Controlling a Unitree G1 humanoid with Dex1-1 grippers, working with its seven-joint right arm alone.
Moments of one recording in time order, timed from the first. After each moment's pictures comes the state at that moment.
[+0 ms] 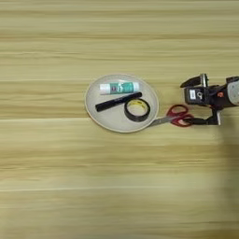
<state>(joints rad) -0.74 -0.70 0.36 0.95 -0.40 -0.47 0.97</state>
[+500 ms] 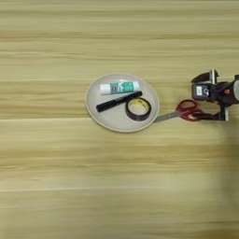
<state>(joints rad) -0.81 -0.71 0.39 1.11 -0.49 -0.51 0.84</state>
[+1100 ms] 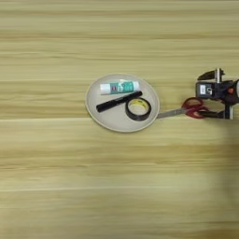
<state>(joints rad) -0.85 -0.71 0.39 1.18 -0.54 -0.51 0.77</state>
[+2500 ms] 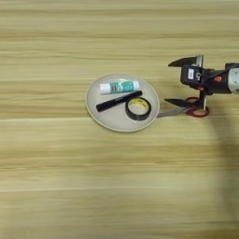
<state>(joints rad) -0.66 -0.65 0.18 0.66 -0.17 -0.37 1.09</state>
